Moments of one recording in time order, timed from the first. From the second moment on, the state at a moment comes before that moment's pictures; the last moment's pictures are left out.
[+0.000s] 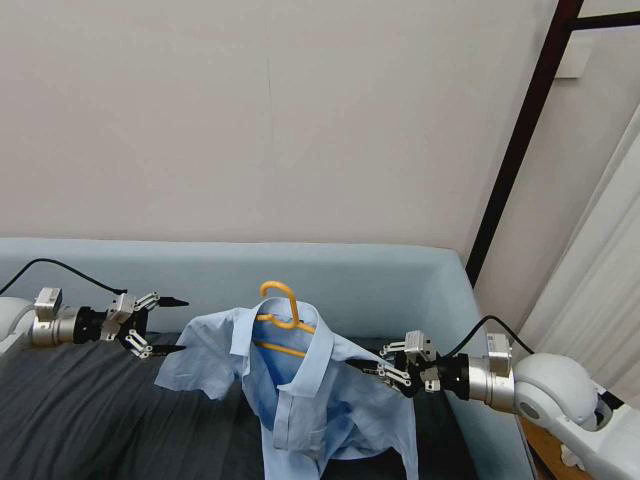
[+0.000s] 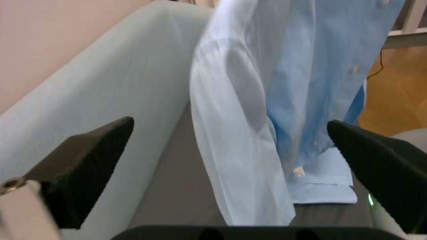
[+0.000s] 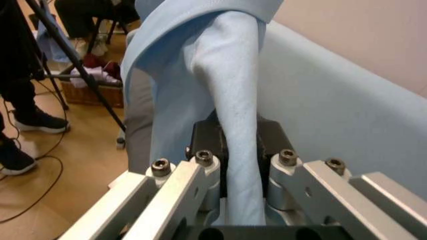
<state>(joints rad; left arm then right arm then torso) 0.55 -0.48 -0.11 -1.17 -0.77 -0.23 1.39 -0.79 0.57 0.06 2.00 0.79 -0.18 -0.68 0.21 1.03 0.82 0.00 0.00</state>
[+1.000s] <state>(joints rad) 0.53 -0.49 -0.09 -1.14 -0.74 -0.18 1.47 -0.77 0.47 0.08 2.05 0.92 -0.18 -0.68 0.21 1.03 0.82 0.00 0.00</state>
